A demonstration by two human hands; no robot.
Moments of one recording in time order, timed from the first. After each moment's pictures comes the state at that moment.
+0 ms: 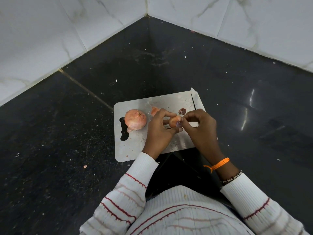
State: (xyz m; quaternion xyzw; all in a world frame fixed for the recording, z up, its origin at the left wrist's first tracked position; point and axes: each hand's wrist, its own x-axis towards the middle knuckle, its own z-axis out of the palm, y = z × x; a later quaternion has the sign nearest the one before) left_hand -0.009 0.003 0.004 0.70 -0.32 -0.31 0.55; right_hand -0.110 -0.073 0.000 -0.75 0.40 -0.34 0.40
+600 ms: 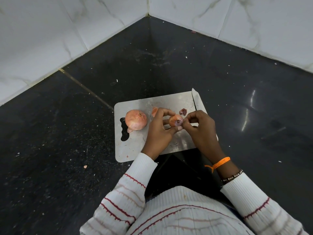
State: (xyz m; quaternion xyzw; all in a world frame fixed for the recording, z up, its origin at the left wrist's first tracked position) left_hand -0.008 0.004 0.006 0.68 -0.33 -0.33 0.57; right_hand -0.109 -0.078 -0.004 -0.76 0.41 -0.30 0.40
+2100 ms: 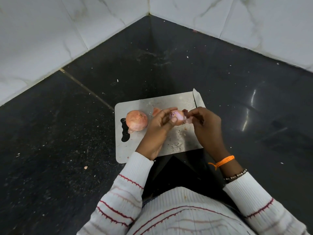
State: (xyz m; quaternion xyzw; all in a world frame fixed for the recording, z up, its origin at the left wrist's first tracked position) left_hand 0.002 0.004 0.005 0.55 -0.24 -0.47 0.64; right_hand -0.108 -0.088 -0.004 -0.75 0.39 -0.34 0.40
